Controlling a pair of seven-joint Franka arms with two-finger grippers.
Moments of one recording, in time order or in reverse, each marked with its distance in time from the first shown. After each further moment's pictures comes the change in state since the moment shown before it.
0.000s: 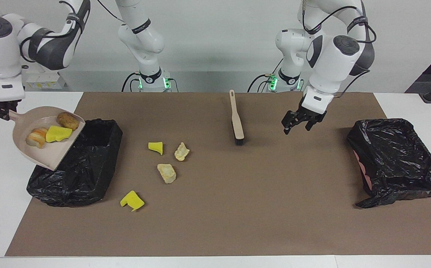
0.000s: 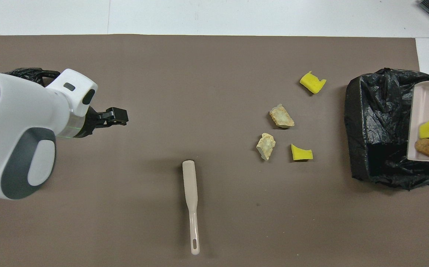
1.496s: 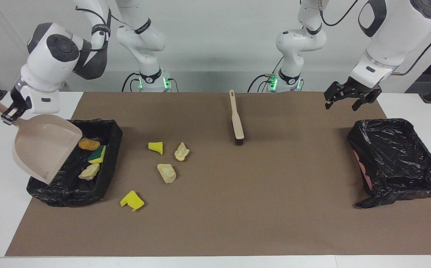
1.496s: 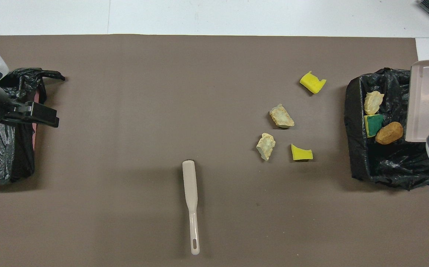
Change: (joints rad) left arm 0.139 0.026 0.011 0.329 0.042 -0.436 0.336; right arm 0.181 0.027 0.003 0.021 -0.357 -0.044 0.245
